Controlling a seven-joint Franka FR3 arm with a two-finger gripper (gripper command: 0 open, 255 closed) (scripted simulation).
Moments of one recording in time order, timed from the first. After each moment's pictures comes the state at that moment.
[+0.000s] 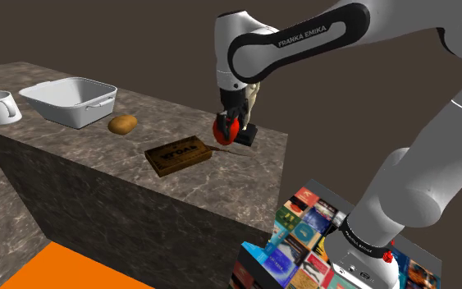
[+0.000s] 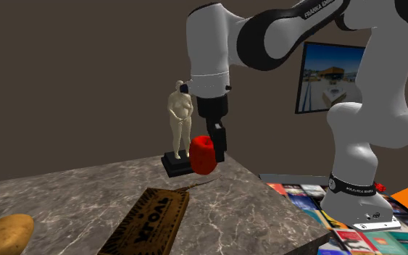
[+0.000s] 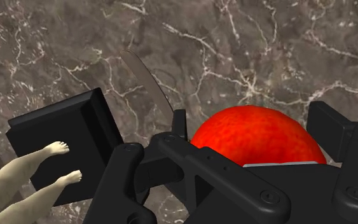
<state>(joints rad) 0.13 -0.11 0.19 -2.17 -0.10 1.93 0.15</state>
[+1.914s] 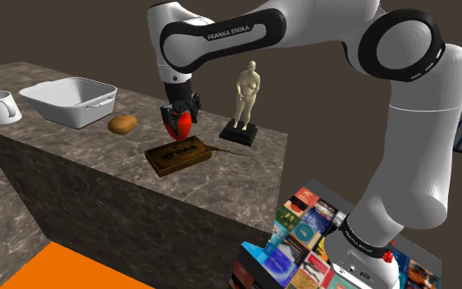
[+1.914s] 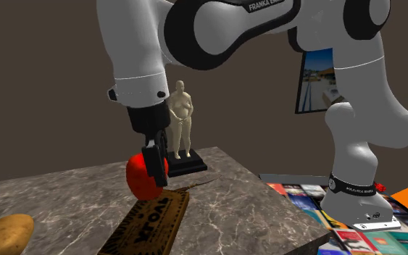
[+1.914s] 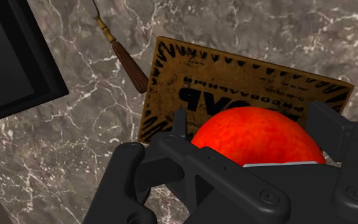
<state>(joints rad) 0.22 0.37 0.25 -1.56 -0.18 1.77 0.31</state>
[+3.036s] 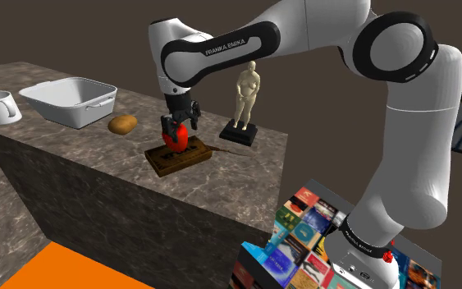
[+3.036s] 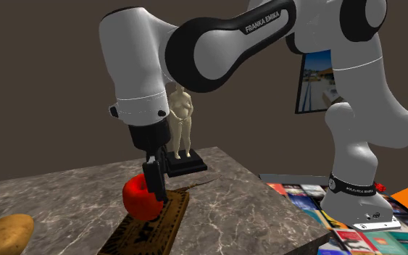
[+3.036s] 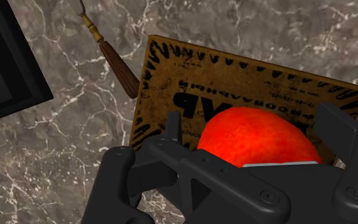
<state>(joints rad) 0.22 0.40 0.24 -1.61 -0.19 1.84 0.32</state>
